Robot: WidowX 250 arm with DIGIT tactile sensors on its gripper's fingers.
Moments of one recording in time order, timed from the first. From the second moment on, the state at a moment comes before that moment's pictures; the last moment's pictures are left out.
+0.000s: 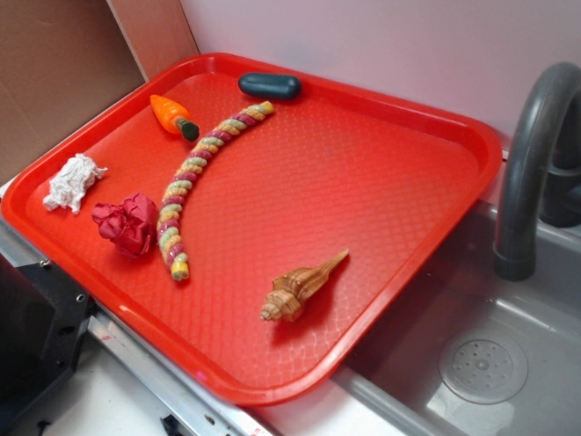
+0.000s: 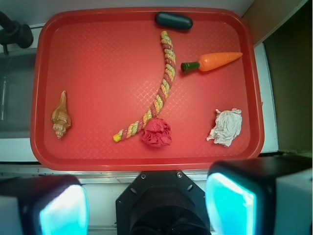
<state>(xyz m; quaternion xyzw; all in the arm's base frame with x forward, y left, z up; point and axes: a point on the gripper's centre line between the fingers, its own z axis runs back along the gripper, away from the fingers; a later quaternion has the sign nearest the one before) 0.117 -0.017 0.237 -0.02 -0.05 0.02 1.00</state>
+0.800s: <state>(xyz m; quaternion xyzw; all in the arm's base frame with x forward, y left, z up) 0.101 0.073 0.168 0.08 -0.02 0.10 0.99</state>
